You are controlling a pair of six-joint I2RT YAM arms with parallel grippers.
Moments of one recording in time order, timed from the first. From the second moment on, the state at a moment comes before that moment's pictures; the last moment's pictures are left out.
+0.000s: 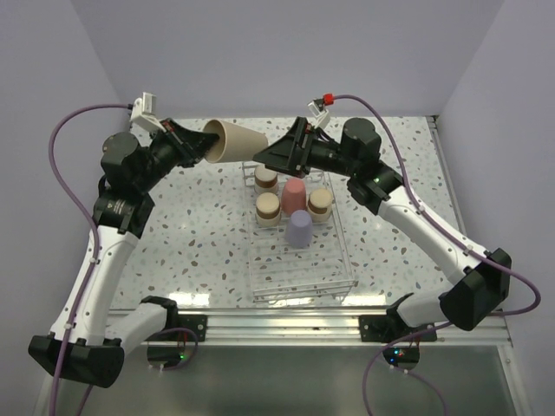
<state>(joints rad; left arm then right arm) -0.18 1.02 1.18 -0.16 0.40 -0.69 0.61 1.39 1.32 0.03 -0.59 1.03</state>
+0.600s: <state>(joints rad) -0.17 0.97 1.12 0.02 0.39 -0.94 0.61 1.49 1.45 0.17 -0.62 1.18</state>
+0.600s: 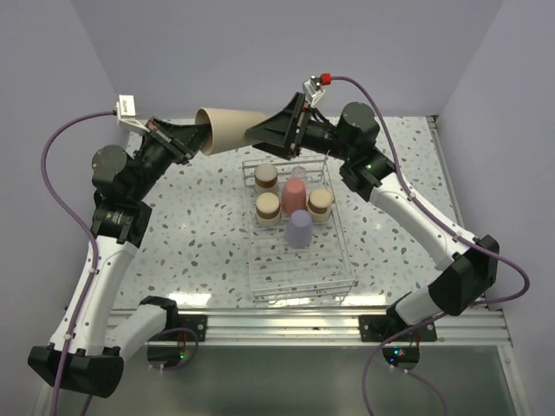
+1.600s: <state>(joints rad) -0.16 0.88 0.81 0.46 0.40 -1.22 0.67 1.55 1.57 0.20 -0.59 1.27</state>
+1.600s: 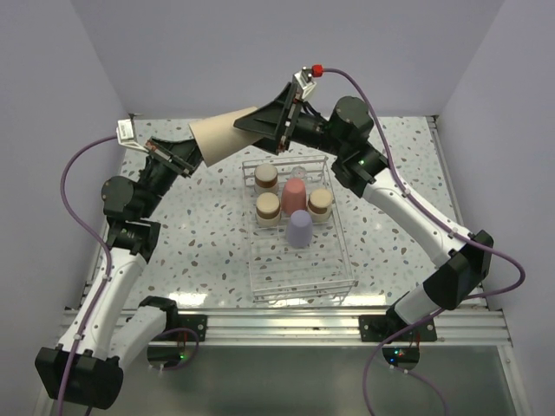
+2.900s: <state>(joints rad) -0.16 0.83 0.90 0.29 0.37 -1.04 0.71 1.62 1.69 0.15 -0.57 1.31</state>
